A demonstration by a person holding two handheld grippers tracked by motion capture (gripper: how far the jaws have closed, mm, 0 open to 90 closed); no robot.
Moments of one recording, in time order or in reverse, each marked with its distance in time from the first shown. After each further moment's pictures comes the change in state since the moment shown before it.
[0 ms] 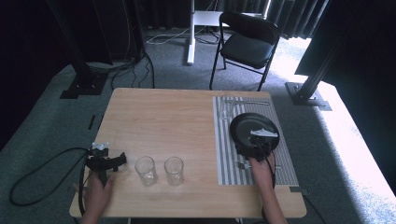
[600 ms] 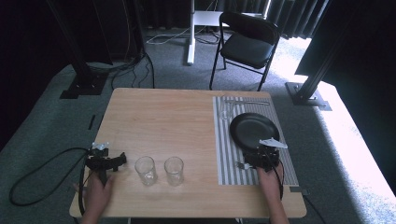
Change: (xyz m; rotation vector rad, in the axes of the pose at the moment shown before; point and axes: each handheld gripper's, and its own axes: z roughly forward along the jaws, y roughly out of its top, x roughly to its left) left arm 0.000 0.000 0.000 0.002 0.000 0.001; right arm -0.011 -0.029 -0.028 -0.027 -0.040 0.009
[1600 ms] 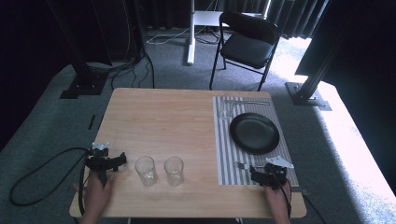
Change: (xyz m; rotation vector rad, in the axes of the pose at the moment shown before) left arm 0.000 0.000 0.000 -0.001 -0.001 0.000; right arm -0.007 -0.056 -0.021 0.016 -0.062 -0.010
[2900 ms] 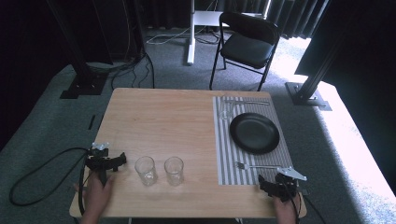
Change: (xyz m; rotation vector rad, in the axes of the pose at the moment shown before) left arm 0.000 0.000 0.000 0.000 -0.002 0.002; right arm -0.020 -0.031 -0.023 0.018 -0.018 0.083
